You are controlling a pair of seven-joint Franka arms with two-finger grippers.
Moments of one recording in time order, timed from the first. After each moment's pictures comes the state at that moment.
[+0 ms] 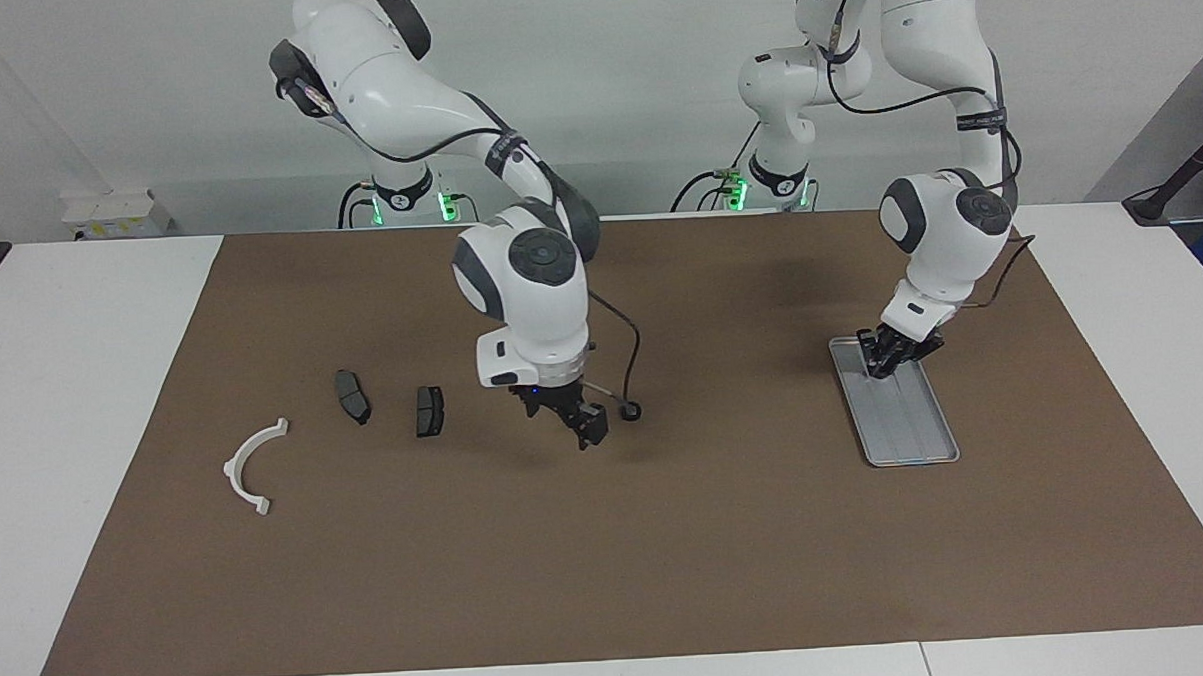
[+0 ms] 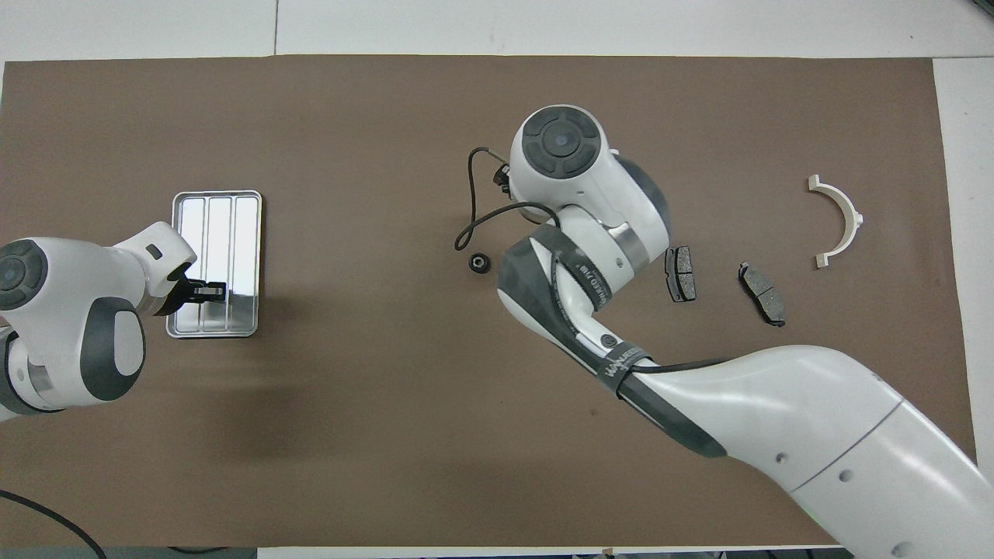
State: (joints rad) left arm 0.05 0.12 -0.04 -2.30 -0.05 2.47 0.16; right arm 0.09 0.58 0.42 -1.39 -0.30 1.95 1.15
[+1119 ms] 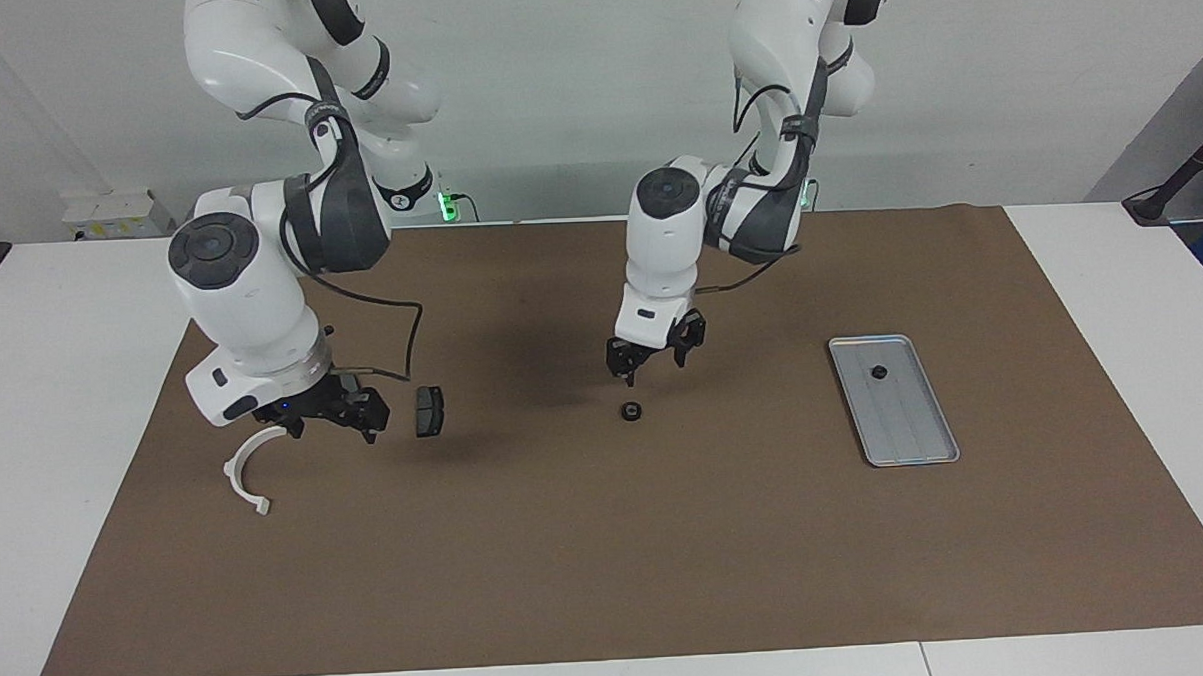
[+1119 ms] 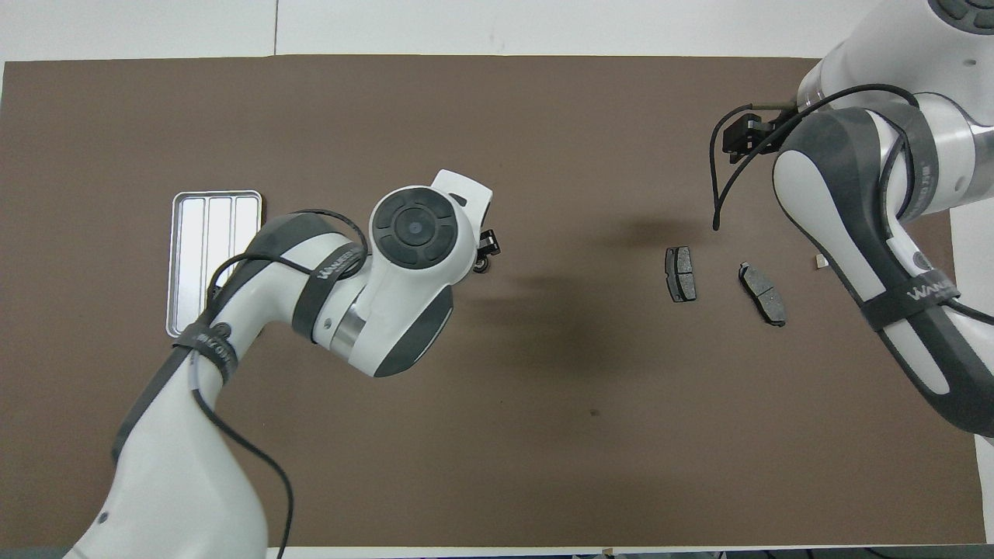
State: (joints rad) left arm -0.61 0.43 -0.05 -1.68 0.07 2.17 -0.98; right arm -0.25 0.47 0.43 -1.39 -0.26 1.81 0.32
